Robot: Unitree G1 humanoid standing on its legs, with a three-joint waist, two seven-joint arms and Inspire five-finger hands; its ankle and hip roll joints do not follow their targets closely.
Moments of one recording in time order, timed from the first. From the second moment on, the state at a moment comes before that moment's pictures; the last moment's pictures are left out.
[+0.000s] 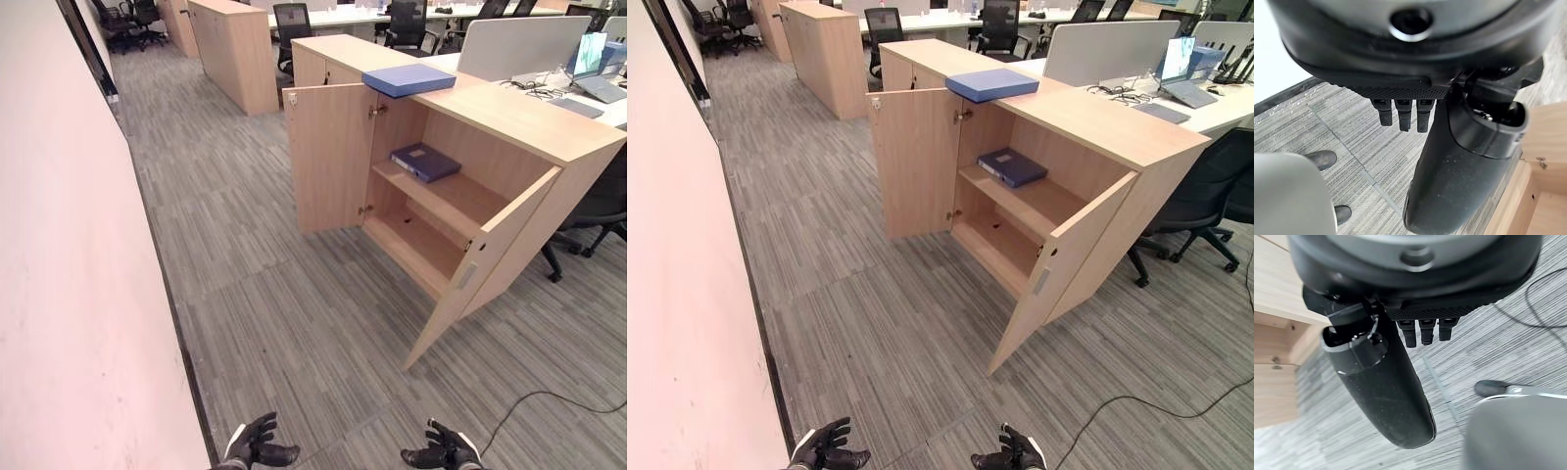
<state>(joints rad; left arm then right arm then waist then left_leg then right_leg) 0.05 0.24 -0.26 1.01 -0.23 -0.17 0.01 0.08 -0.24 0.24 0.99 0.30 -0.10 -0.03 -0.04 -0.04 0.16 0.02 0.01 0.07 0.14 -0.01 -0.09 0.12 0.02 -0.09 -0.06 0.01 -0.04</state>
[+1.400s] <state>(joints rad) -0.05 0.26 -0.31 1.13 -0.19 -0.15 0.03 -0.05 -0.18 0.28 1.08 0.31 -0.09 -0.01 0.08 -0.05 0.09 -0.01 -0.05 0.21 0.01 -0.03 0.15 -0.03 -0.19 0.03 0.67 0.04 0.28</state>
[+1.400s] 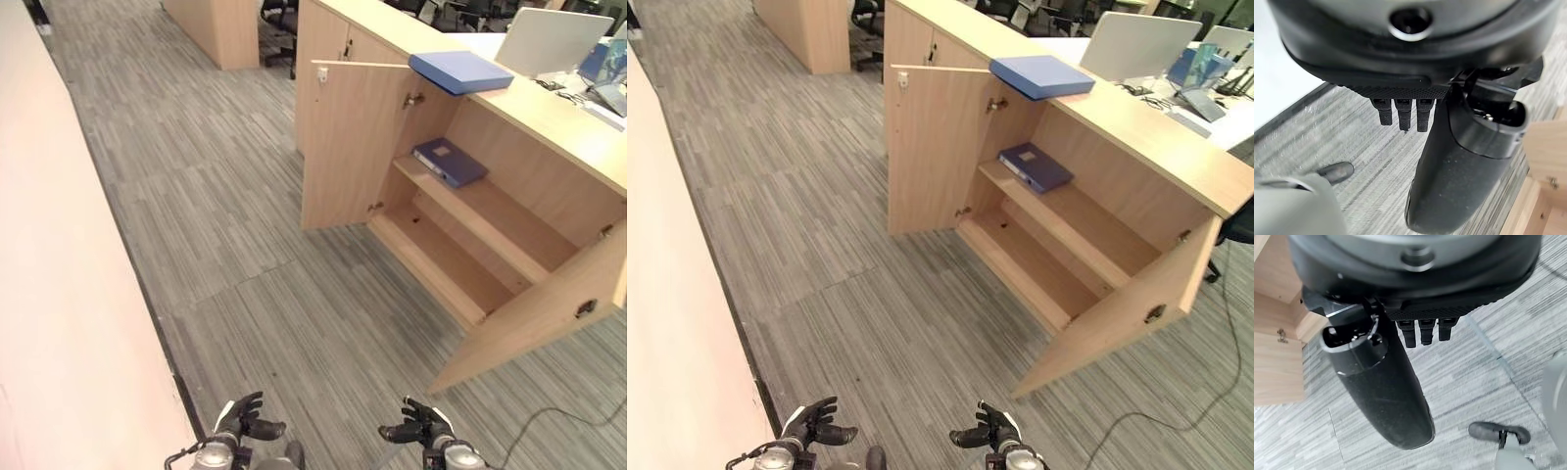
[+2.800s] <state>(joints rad) -0.02 0.15 -0.27 1.21 -0.11 -0.17 0.01 0.01 -0.31 0.20 1.14 0.32 -0.09 0.00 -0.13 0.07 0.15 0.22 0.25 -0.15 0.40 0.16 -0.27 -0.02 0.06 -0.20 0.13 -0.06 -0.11</state>
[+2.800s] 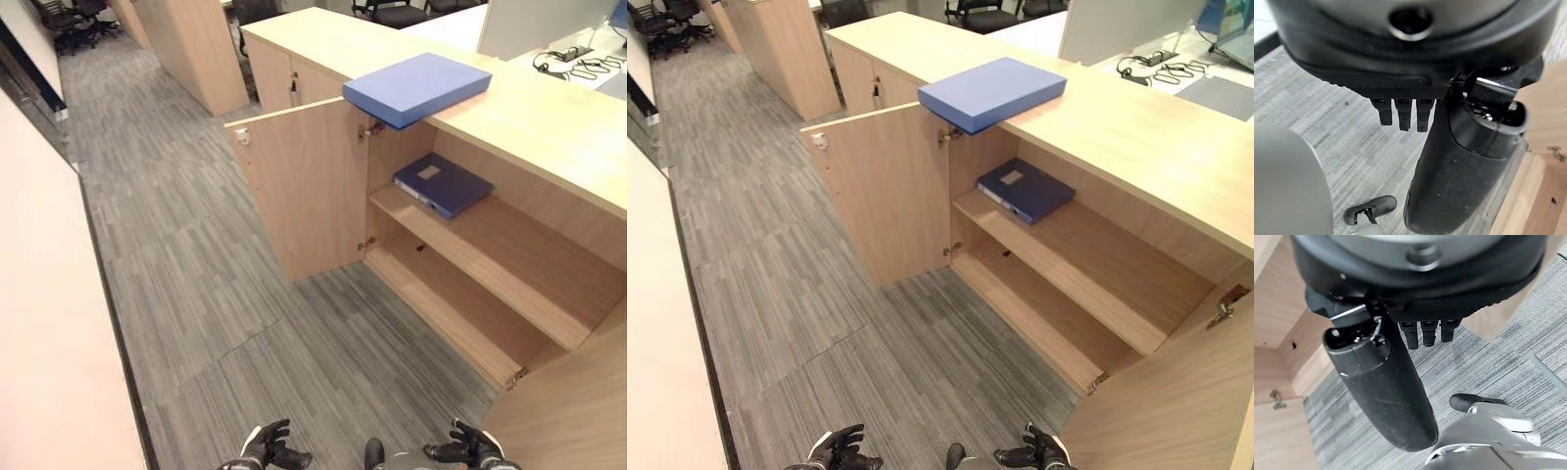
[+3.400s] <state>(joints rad) -0.08 0.18 -0.29 1.15 -0.16 -0.18 0.01 -0.04 -0.30 0.23 1.16 0.34 -0.08 -0.02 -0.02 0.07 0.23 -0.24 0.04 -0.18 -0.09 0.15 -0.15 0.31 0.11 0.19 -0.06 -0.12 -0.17</state>
